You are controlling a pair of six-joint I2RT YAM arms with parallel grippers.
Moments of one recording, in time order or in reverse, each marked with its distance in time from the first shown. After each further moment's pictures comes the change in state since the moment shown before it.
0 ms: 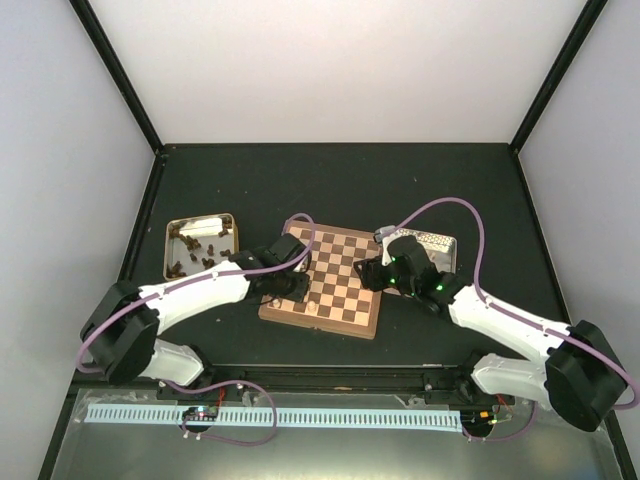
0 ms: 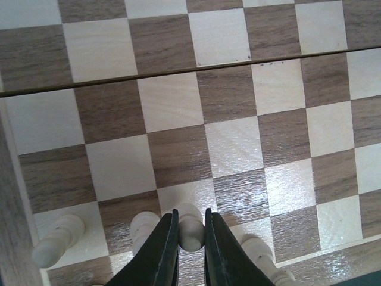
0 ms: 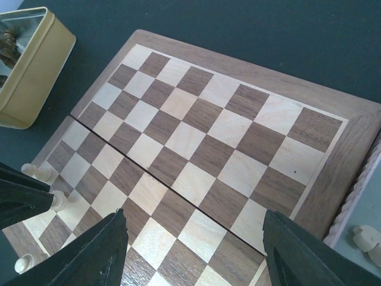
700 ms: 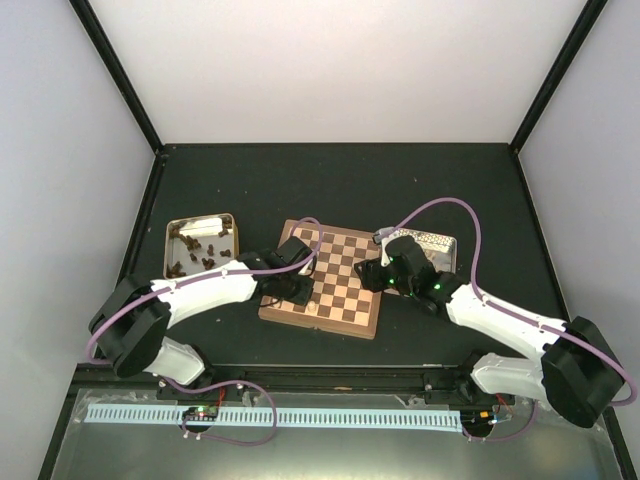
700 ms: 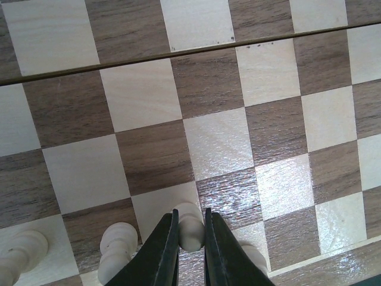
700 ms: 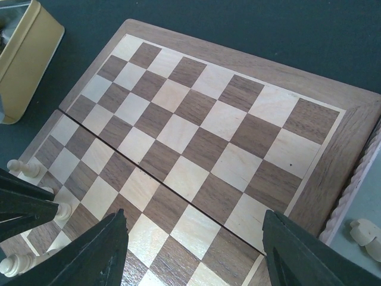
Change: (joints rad) left arm -0.018 0.062 -0.004 0.043 0.035 0.014; right arm 0.000 0.026 0.001 -0.012 0.012 0.002
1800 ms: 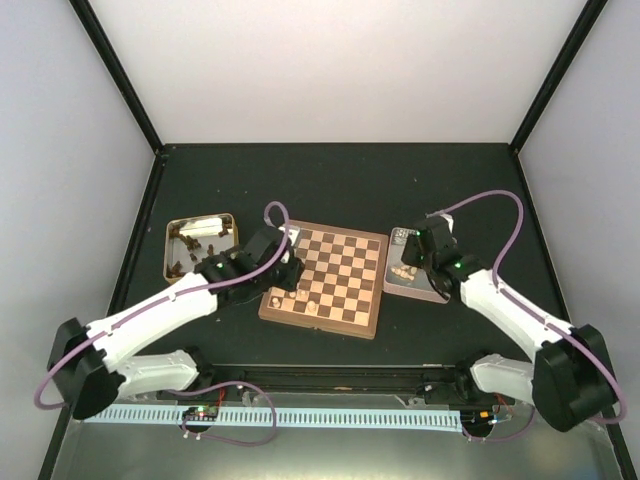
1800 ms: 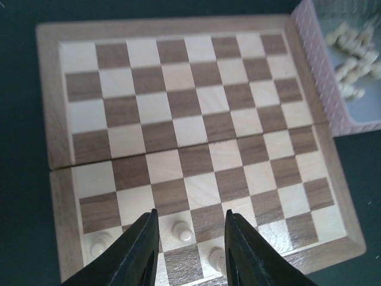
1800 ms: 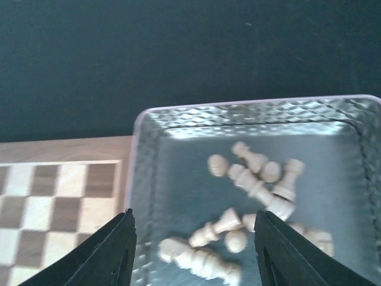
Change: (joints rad) left arm -0.001 -0.270 0.047 -0.060 -0.108 0.010; right arm -0.249 -0.024 0.073 -0.197 0.224 0.175
